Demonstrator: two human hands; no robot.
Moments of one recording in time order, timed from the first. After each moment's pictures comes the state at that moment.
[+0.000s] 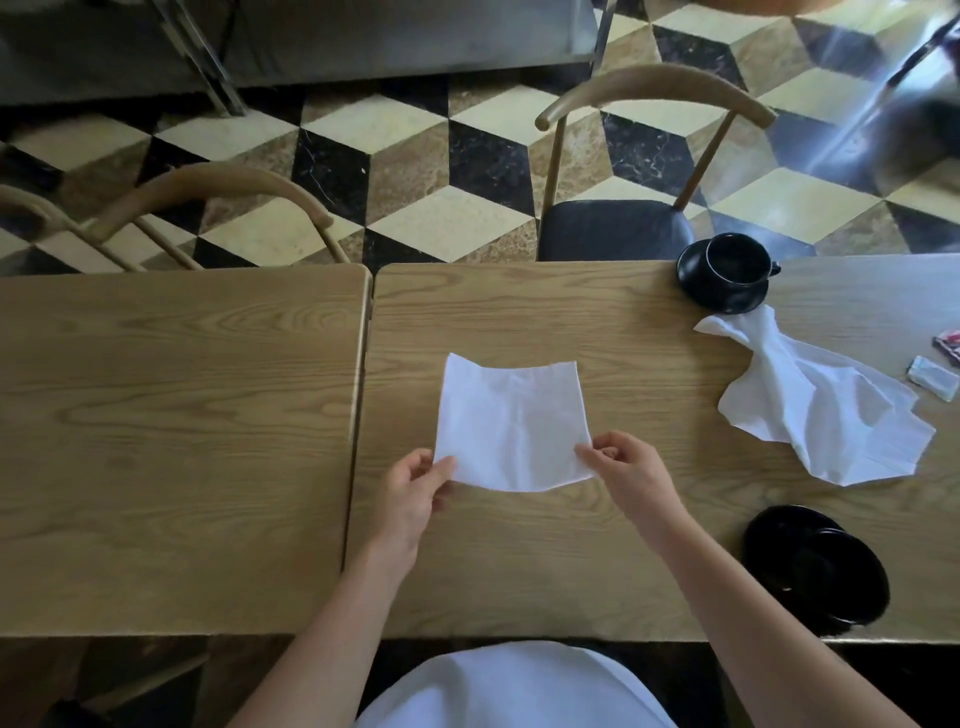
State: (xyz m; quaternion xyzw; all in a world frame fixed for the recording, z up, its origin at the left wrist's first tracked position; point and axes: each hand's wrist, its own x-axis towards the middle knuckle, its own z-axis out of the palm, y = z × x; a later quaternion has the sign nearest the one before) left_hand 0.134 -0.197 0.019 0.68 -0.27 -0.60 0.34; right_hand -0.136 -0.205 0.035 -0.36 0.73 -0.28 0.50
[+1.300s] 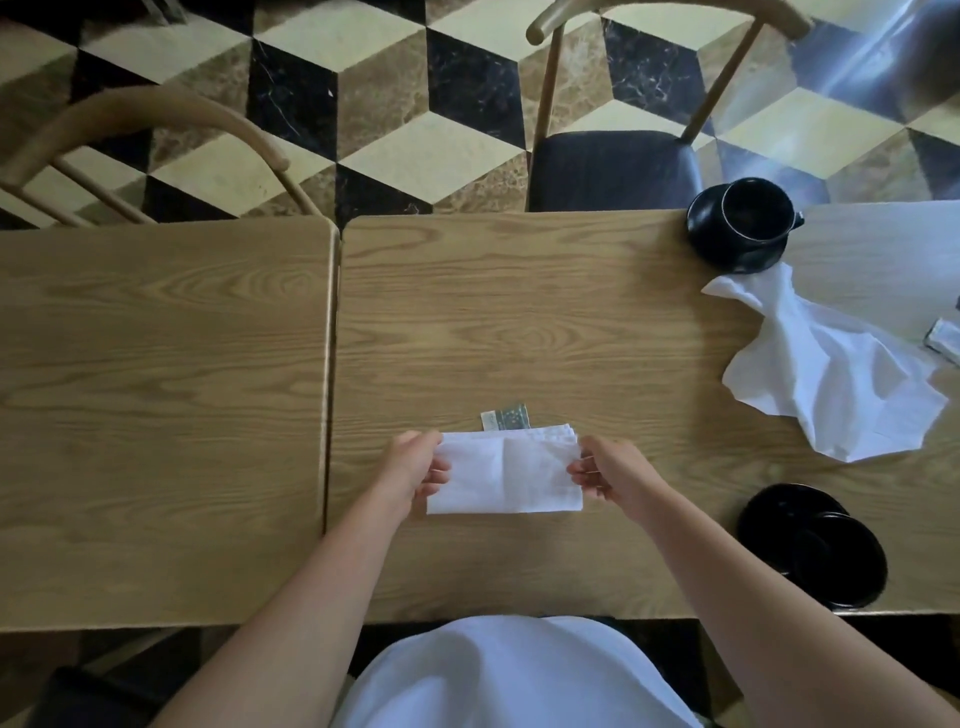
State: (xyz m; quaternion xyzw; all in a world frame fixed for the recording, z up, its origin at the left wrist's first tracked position) left_hand 0.118 -0.245 -0.035 0.76 -0.19 -0.61 0.14; right_hand -0.148 -0.222 -0.039 -0.12 0.76 -0.15 0.62
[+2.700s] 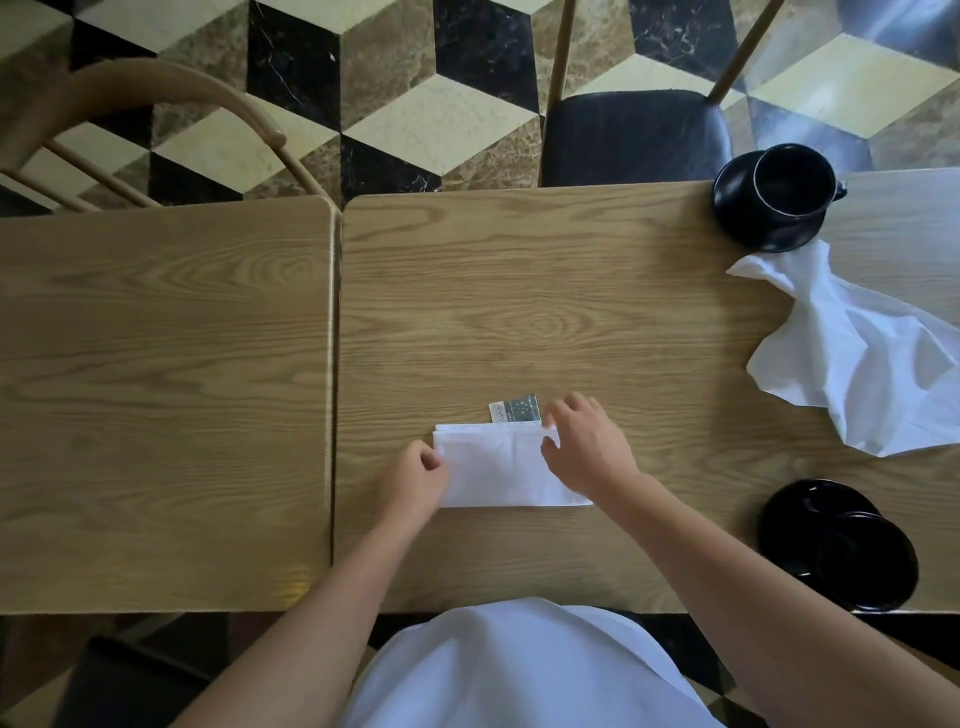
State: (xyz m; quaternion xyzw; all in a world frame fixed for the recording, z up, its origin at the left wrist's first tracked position) left_hand 0.122 -0.213 -0.048 0.80 -0.39 -0.46 0.03; right_hand -0.109 -0.239 -0.037 -0.68 0.66 0.02 0.31
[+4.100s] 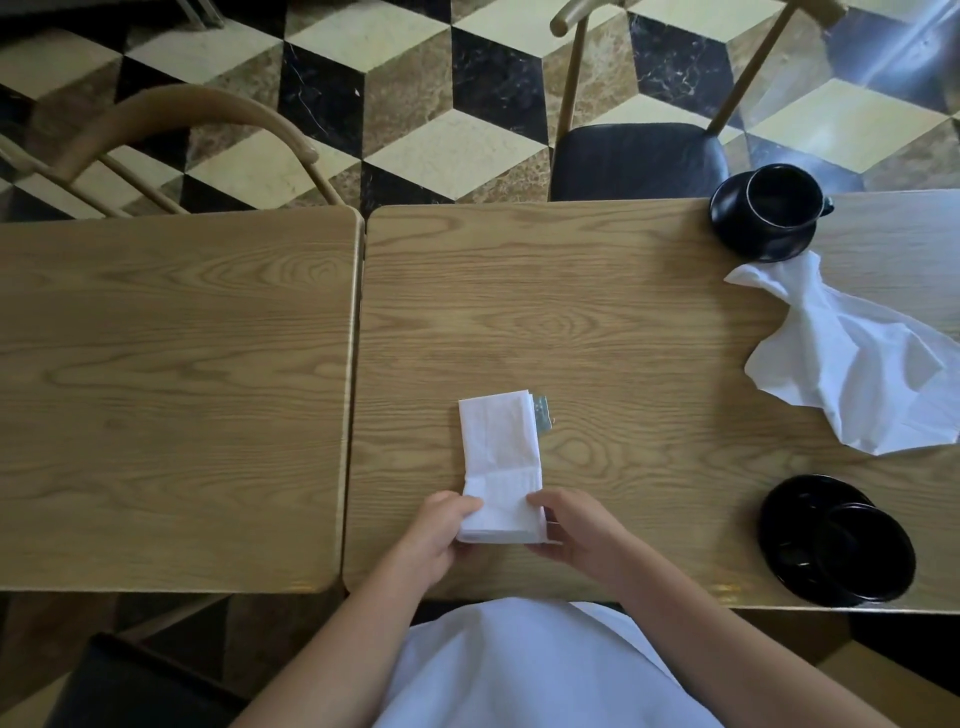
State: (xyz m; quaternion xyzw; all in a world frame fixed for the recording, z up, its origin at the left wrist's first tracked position) left_hand 0.109 -0.154 -0.035 0.71 -0.07 -0.69 0.15; right_hand -0.077 -0.155 -0.023 -0.01 0.64 -0.16 0.75
